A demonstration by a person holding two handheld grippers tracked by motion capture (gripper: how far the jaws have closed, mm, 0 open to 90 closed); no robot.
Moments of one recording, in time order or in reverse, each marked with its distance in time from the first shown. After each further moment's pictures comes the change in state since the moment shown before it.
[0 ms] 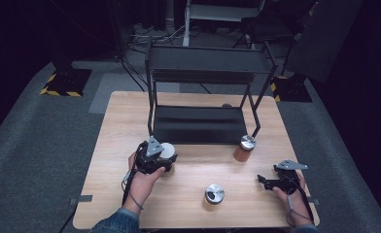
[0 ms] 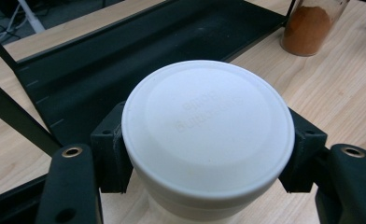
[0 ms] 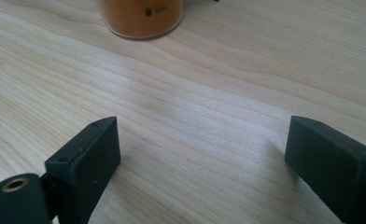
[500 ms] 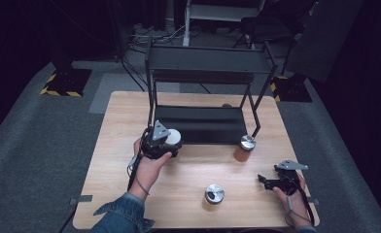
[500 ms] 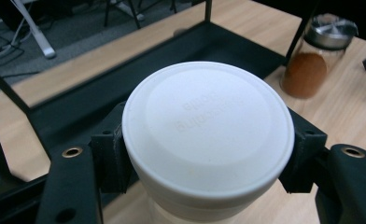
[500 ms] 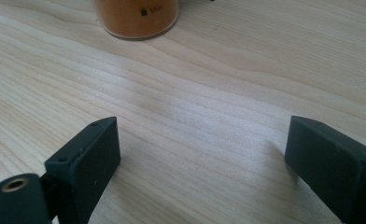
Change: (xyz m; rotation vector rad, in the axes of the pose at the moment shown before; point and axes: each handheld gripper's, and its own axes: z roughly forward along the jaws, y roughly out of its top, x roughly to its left) left arm 0.010 0.060 0.007 -0.031 0.000 -0.002; right arm 0.001 0.000 -0.001 0.001 -0.008 0.007
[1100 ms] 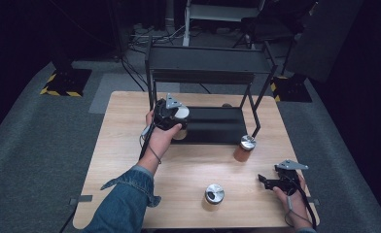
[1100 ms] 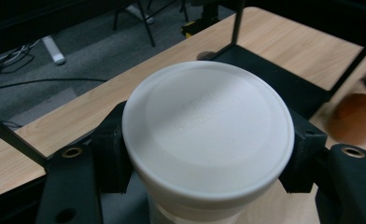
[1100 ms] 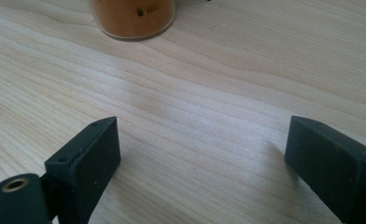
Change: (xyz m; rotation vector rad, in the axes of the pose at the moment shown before) left arm 0.034 0.053 0.061 0.035 0.040 0.002; right arm 0.001 0.000 0.000 0.000 -0.008 0.007
